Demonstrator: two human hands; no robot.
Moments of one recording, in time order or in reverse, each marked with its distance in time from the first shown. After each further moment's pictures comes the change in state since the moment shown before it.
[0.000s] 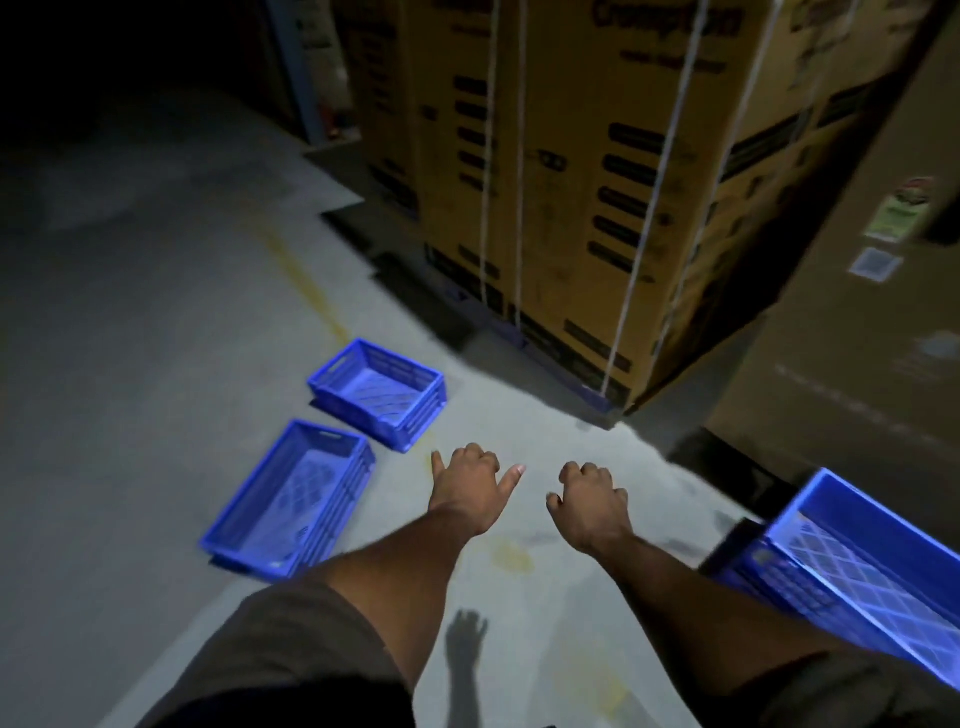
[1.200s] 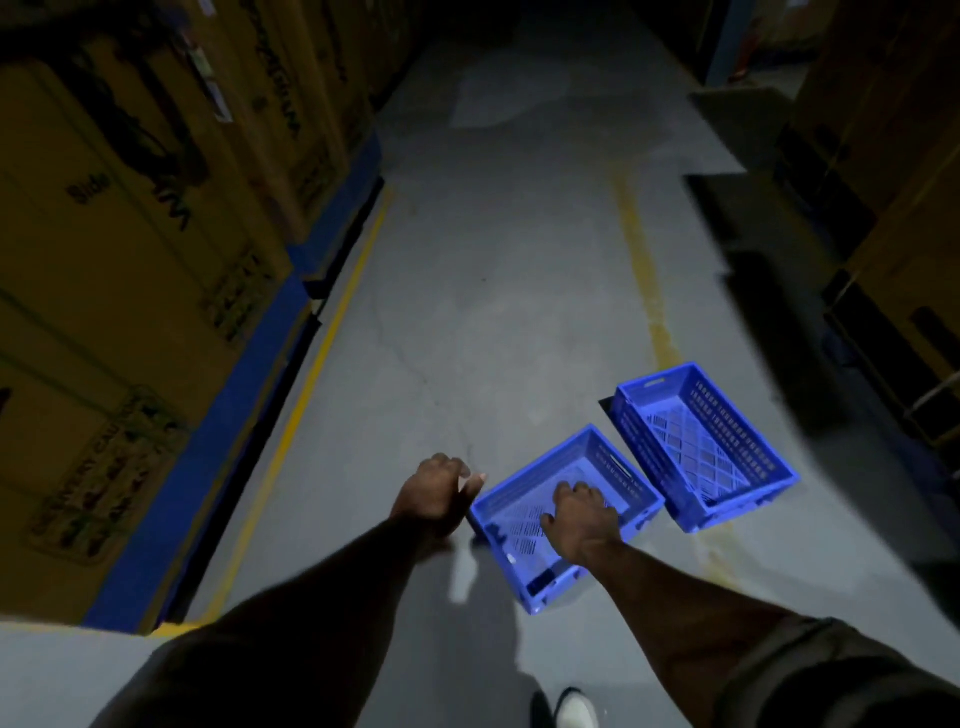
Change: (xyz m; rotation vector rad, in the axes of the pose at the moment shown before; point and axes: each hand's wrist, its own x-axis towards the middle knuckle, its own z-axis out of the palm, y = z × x) left_hand -0.025 -0.633 -0.122 -0.273 0.158 -0.706; right_hand 0.142 -0.629 0.190 -0.289 -0.442 -0.661
